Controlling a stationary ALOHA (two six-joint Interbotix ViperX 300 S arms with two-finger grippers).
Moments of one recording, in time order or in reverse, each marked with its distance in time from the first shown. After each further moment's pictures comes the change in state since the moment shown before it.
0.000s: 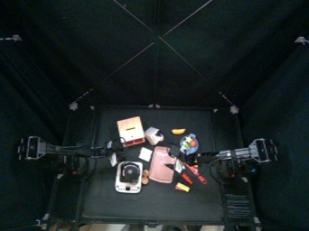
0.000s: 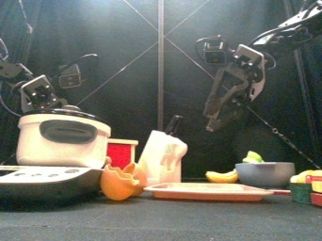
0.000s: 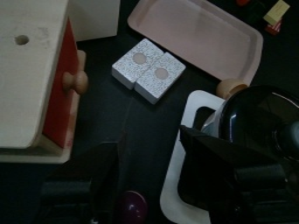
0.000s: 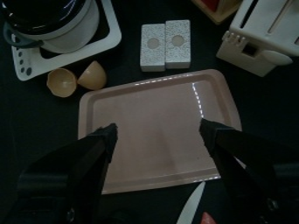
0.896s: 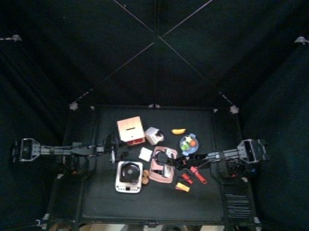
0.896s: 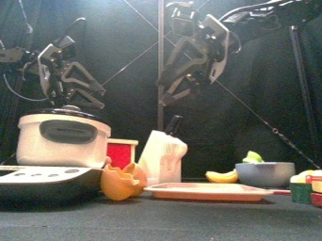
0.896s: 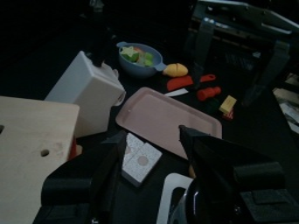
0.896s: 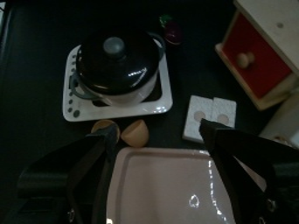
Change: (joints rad) left arm 0.023 -0.100 -0.014 0.006 -0.296 0.003; right arm 0.064 0.202 -0.264 -0.179 -0.095 -0.006
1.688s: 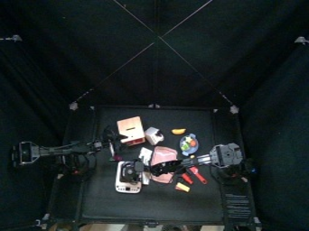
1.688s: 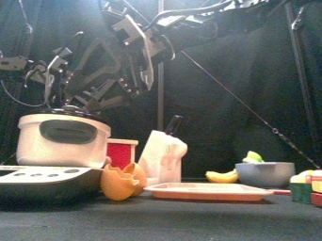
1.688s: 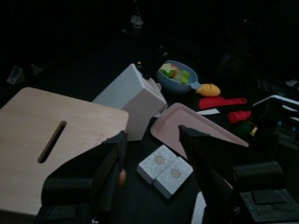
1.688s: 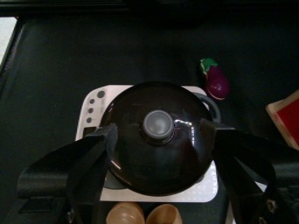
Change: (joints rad) left arm 0.137 -0.011 0.035 -0.034 -0.049 -0.002; right arm 0.035 0.380 -0.393 -0.066 -0.038 0.000
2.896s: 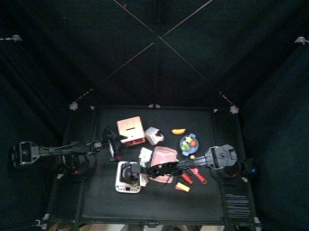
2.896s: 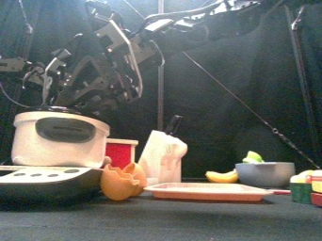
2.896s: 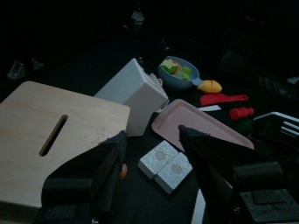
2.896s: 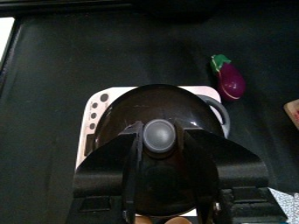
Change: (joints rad) left arm 0.000 -0.002 0.012 -0.002 0.000 0.000; right arm -0.005 0.064 -0.051 0.038 0.017 0.002
